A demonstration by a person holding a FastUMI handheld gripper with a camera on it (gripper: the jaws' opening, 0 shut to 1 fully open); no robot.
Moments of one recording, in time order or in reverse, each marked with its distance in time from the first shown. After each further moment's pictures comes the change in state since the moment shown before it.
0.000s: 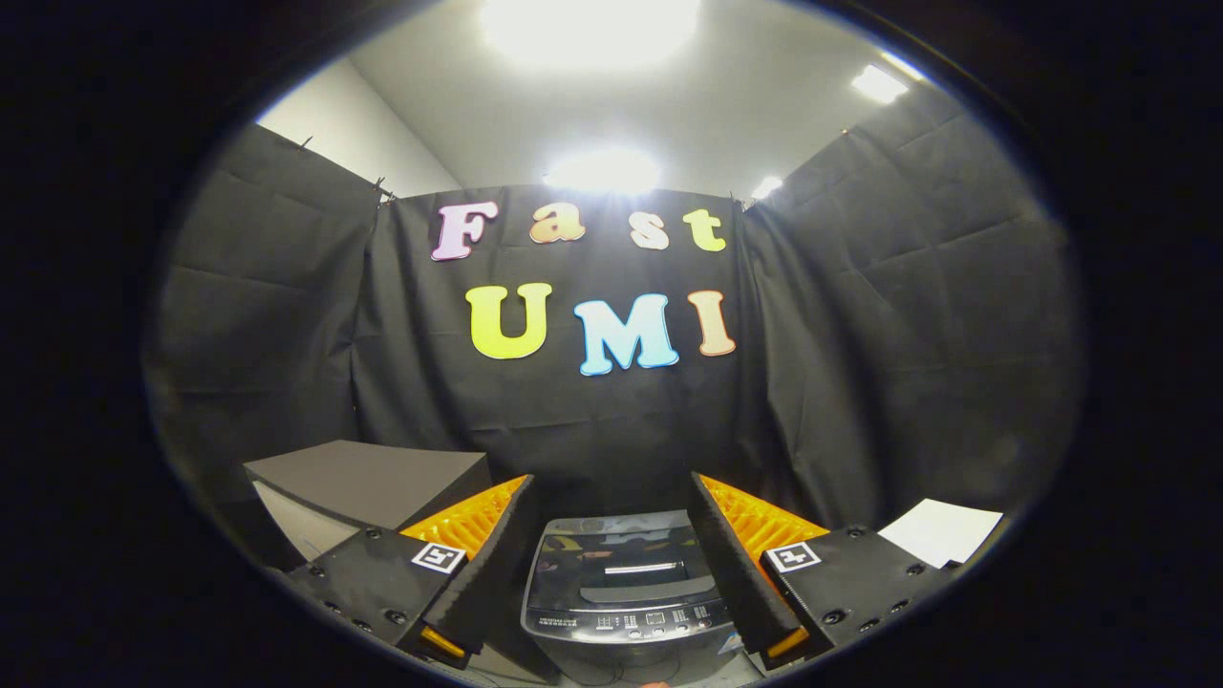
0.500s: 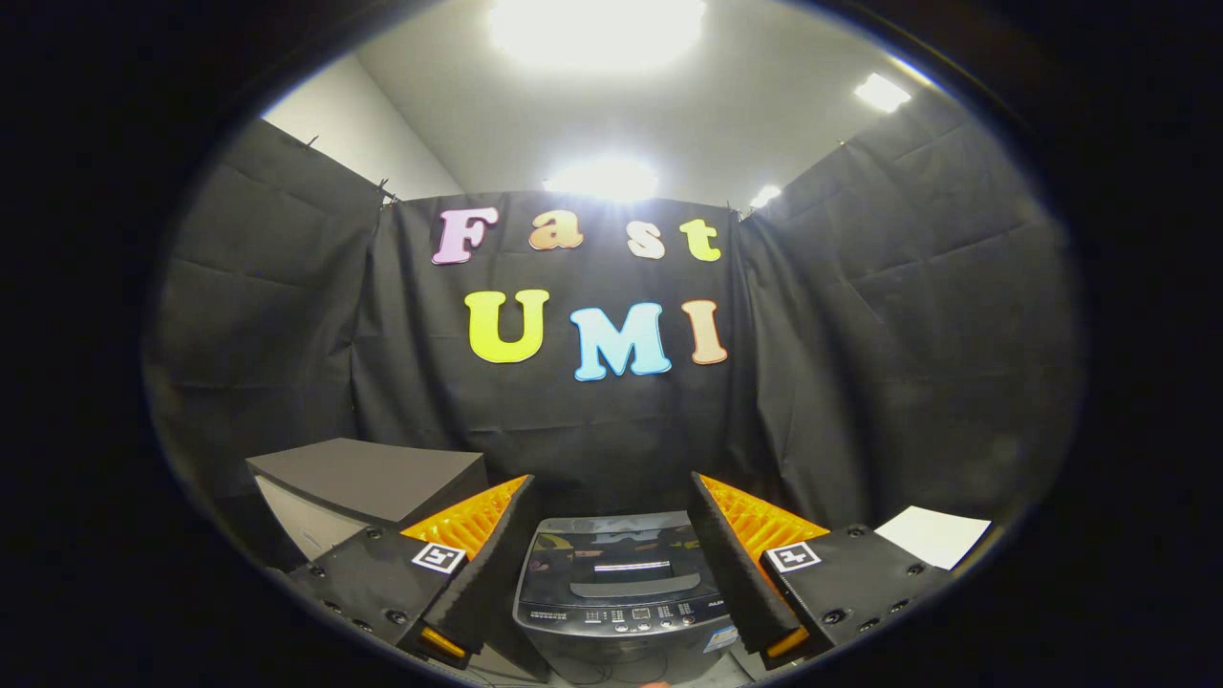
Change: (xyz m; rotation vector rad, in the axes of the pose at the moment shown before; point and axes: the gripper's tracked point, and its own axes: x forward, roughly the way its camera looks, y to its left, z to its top) arm -0.020 -0.007 0.018 -0.027 -0.029 -0.010
